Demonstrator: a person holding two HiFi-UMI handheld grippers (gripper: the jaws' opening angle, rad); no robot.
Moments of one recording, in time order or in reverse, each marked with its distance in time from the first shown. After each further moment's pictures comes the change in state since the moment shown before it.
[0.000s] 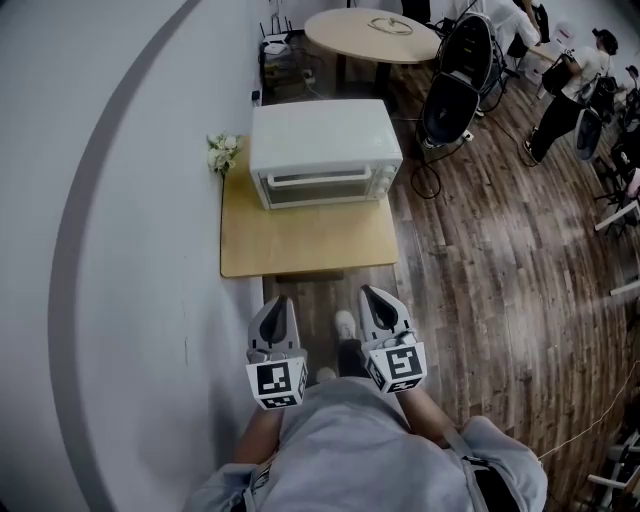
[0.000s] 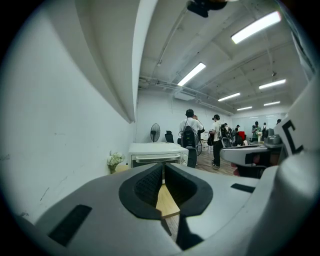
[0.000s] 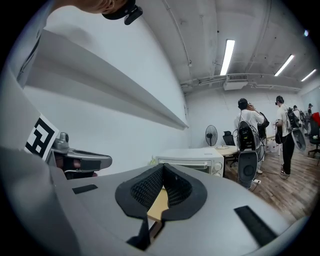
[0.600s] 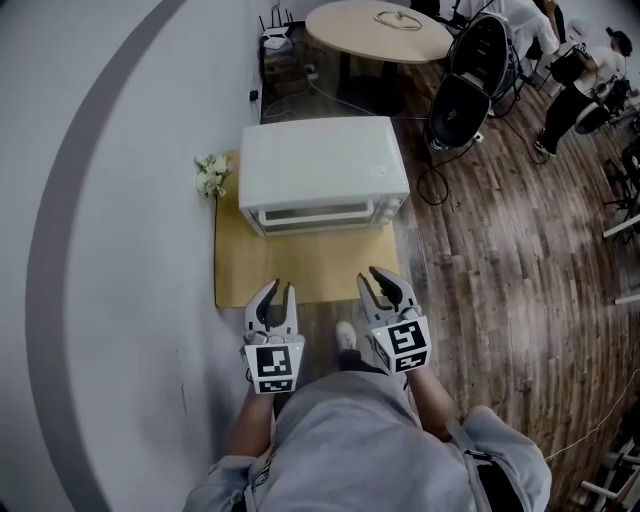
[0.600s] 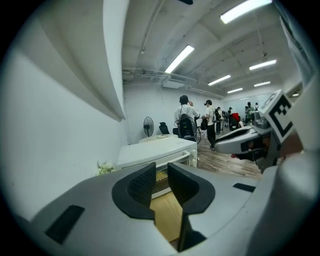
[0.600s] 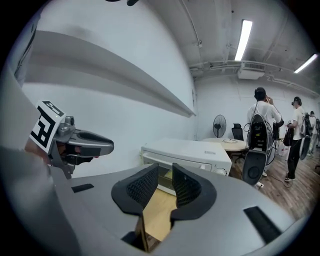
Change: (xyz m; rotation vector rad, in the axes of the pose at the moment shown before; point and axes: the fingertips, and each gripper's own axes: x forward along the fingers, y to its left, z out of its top) left arm 0.147 0.017 0.028 0.191 0.103 -0.048; right arm 0.133 -0.085 -0.002 -0.088 0.175 0.093
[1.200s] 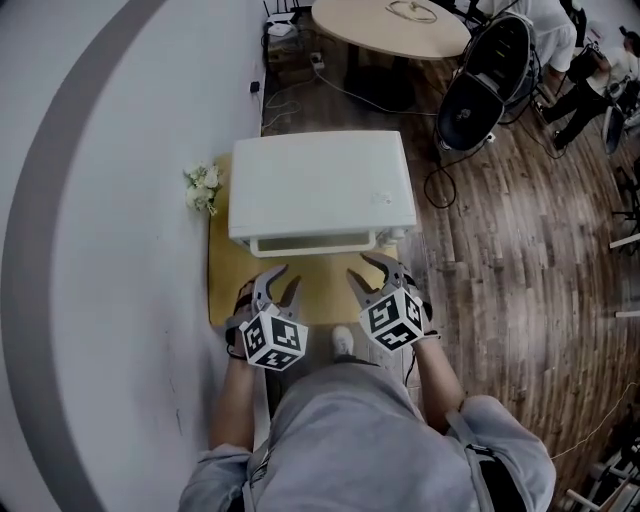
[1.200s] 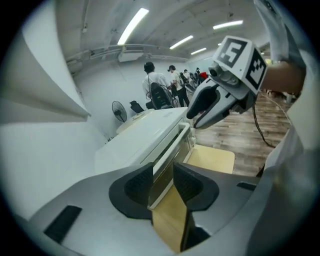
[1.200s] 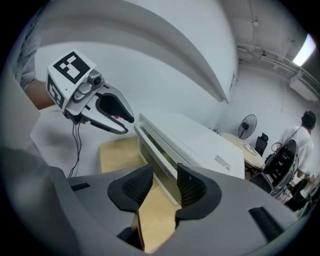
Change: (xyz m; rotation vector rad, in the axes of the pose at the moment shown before) left arm 0.127 0.001 -0.016 0.448 0.324 -0.214; right arm 0.109 -0.054 -0.020 -0.390 0.346 0.201
